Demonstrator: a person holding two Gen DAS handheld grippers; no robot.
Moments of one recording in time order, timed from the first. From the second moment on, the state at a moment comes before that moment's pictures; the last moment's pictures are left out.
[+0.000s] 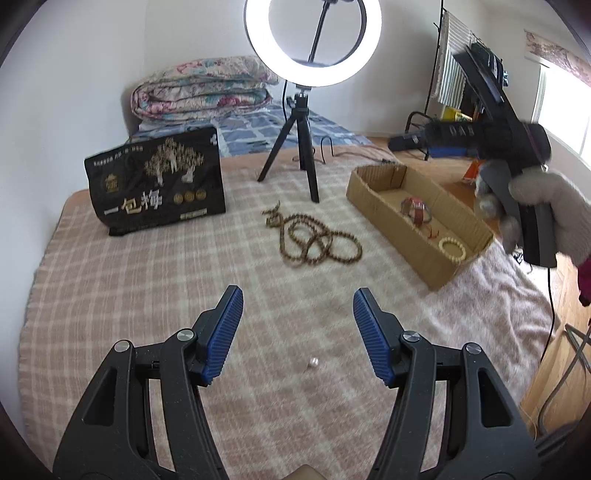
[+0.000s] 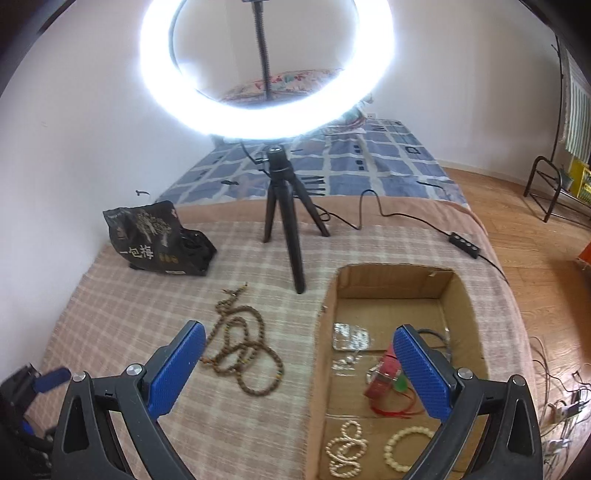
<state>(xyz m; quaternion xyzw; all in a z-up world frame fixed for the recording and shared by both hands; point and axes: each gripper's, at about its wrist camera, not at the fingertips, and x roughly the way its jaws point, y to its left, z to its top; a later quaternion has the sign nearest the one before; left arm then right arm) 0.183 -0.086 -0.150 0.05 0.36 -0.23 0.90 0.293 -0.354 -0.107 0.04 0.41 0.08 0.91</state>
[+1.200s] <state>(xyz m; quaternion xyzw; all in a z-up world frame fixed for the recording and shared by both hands) 0.197 -0.110 -0.254 0.05 0.45 -0.29 0.84 0.401 -0.248 -0.231 0.02 0.59 0.15 0.79</state>
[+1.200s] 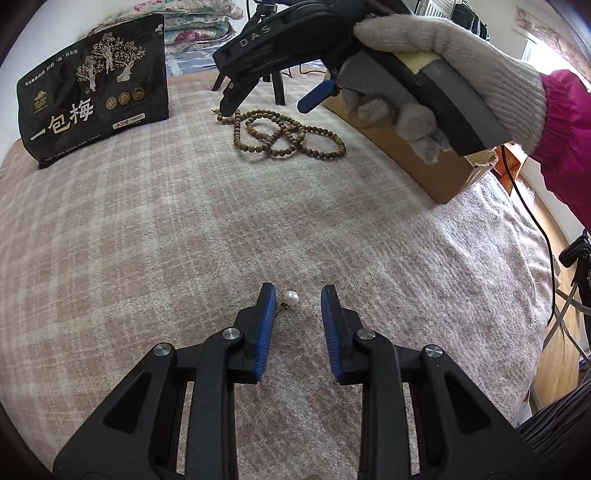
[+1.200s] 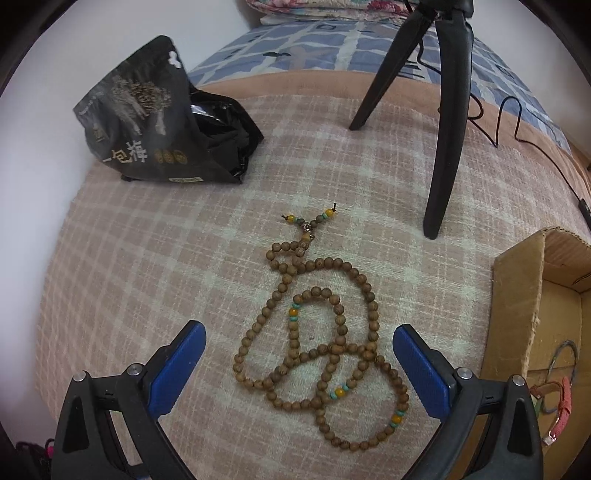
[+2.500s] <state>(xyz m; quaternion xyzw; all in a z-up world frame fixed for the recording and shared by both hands) 0.196 -0.102 -0.253 0.05 0.45 -0.27 0.85 0.380 -0.238 -0.242 -0.04 0.58 0.14 0.80</state>
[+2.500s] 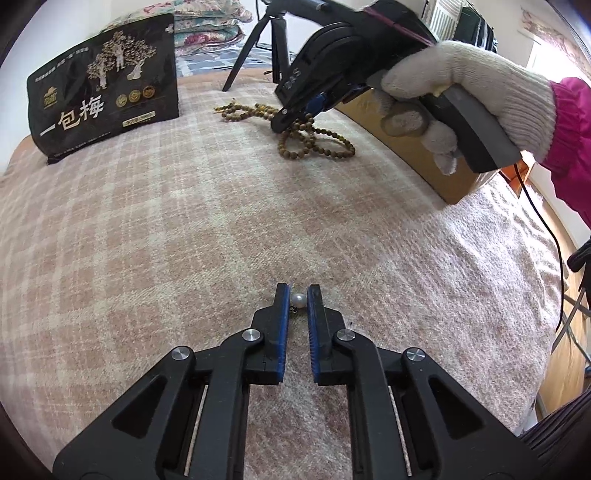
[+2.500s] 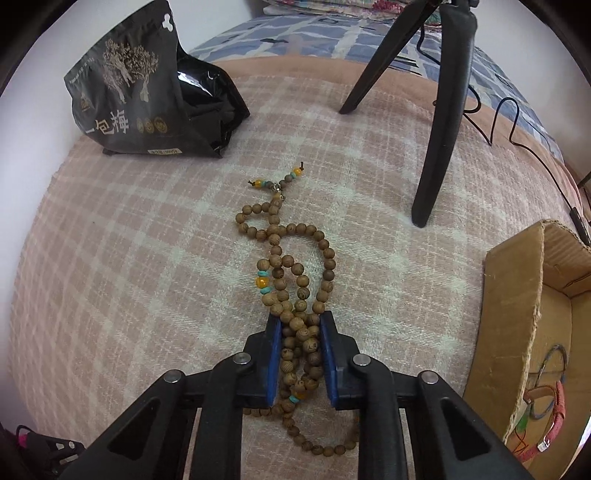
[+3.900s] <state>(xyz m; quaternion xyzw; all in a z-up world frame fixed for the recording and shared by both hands) 0.155 -0.135 -0.126 0.06 0.36 -0.29 0.89 0.277 -0.326 -0.020 0.00 0.42 0.14 0.90</state>
